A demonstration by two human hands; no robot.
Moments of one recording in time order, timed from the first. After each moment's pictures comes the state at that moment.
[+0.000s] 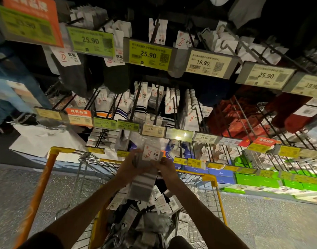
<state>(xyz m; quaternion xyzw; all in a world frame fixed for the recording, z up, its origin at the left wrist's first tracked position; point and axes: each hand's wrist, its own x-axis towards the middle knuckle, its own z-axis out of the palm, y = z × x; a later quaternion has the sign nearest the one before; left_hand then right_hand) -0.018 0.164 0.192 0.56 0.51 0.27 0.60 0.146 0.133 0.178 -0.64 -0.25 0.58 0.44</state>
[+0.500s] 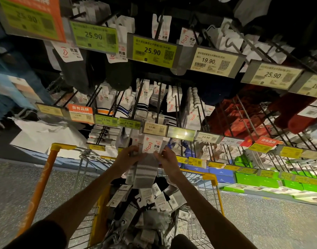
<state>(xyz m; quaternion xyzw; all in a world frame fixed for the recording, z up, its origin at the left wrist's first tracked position) -0.031 0.191 0.191 0.50 0.53 0.26 0.64 0.153 0.145 0.189 -0.61 -0.36 0.54 0.46</state>
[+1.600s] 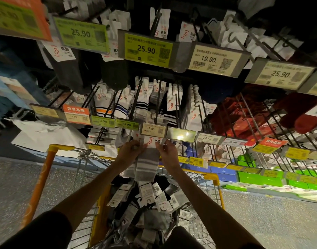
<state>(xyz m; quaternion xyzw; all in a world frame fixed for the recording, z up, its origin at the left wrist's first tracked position) -0.006 0.216 0.194 0.56 0.59 0.25 0.52 0.158 0.179 0.189 -0.67 -0.41 0.44 0.43</state>
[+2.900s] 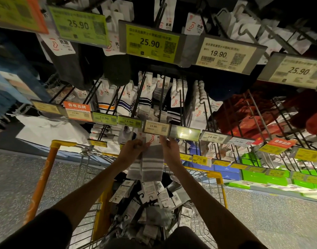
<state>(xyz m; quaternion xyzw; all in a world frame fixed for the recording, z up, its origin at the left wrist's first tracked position) -0.005 0.216 0.193 0.53 0.59 0.23 0.56 0.150 0.185 0.193 -0.70 -0.41 0.40 0.42</state>
